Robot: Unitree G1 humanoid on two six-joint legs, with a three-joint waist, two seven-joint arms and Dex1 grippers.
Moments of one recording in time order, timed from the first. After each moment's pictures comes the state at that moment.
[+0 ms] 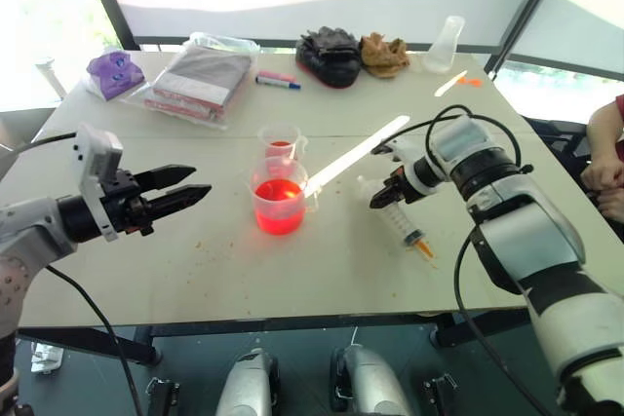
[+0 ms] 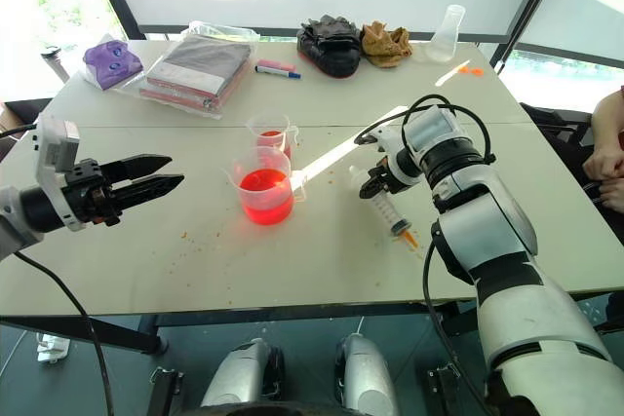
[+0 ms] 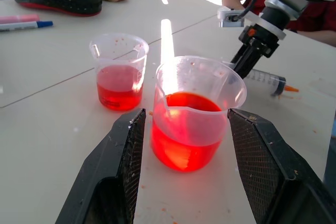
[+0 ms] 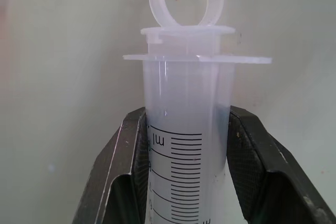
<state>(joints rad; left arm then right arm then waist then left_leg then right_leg) -0.16 0.89 0.46 -0.34 -0.86 0.79 -0.88 -1.26 -0.47 0.39 0.98 0.10 1.19 1.16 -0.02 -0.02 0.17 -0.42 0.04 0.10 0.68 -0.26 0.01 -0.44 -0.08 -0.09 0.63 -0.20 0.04</state>
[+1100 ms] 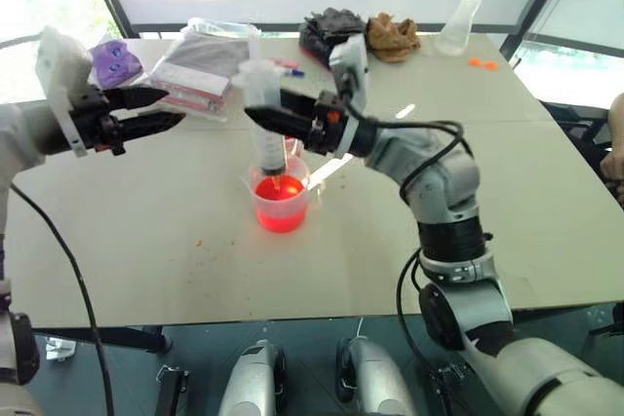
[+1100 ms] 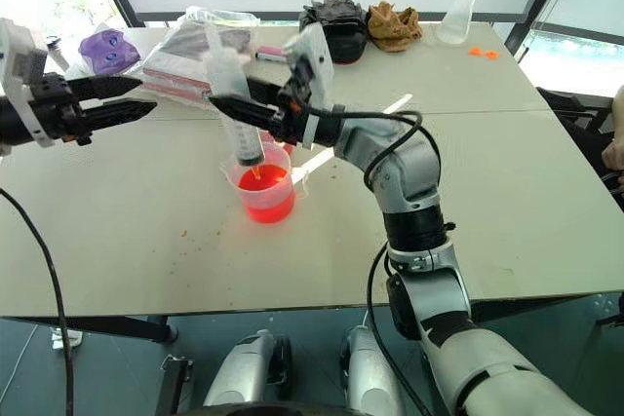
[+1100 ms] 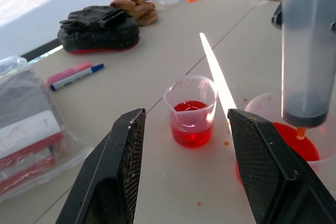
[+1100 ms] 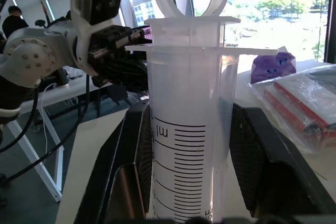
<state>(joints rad) -0.68 0.99 0.22 0.06 -0.62 0.63 -1.08 -0.87 -0.11 0.03 0.05 0.49 0.64 0.80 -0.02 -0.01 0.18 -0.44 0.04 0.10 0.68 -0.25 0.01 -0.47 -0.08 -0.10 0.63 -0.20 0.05</state>
